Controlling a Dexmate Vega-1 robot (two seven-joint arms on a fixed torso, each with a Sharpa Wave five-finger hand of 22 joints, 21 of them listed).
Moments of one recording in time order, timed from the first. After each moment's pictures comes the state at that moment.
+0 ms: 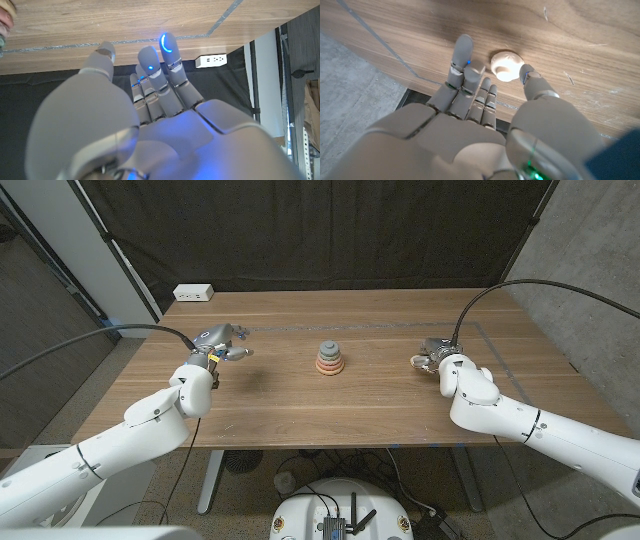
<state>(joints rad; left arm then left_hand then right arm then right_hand) 1.14 1.04 0.39 -2.20 0.27 0.73 0.37 0.98 0.00 0.29 -0.15 0.34 0.57 -0.01 0.22 0.23 0.66 -0.16 0.22 0.54 1.09 -0.19 1.39 0.58 0.76 -0.08 1.54 0.19 -0.68 -0.90 -0.91 -2.01 -0.54 -1.05 0.14 0.75 -0.03 0.57 -0.17 0.30 0.38 -0.04 0.22 0.29 0.43 -0.09 0.19 0.60 0.96 -0.14 1.42 1.18 0.86 -0.11 1.53 0.21</state>
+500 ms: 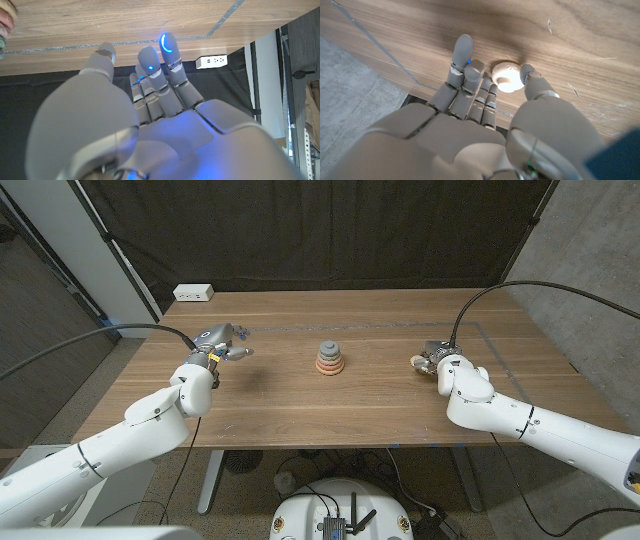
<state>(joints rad) 1.13 1.04 0.40 -2.19 0.26 0.73 0.36 0.97 0.00 0.29 -0.16 0.34 0.58 -0.02 0.22 0.23 0.67 -0.16 0.22 0.54 1.09 -0.19 1.39 0.58 0.76 -0.08 1.54 0.19 -0.62 -0.88 -0.97 -1.95 -0.52 -1.07 0.17 0.75 -0.03 0.57 -0.16 0.30 0.39 -0.05 0.22 0.28 0.43 -0.09 0.19 0.60 0.96 -0.14 1.41 1.18 0.86 -0.11 1.53 0.21</state>
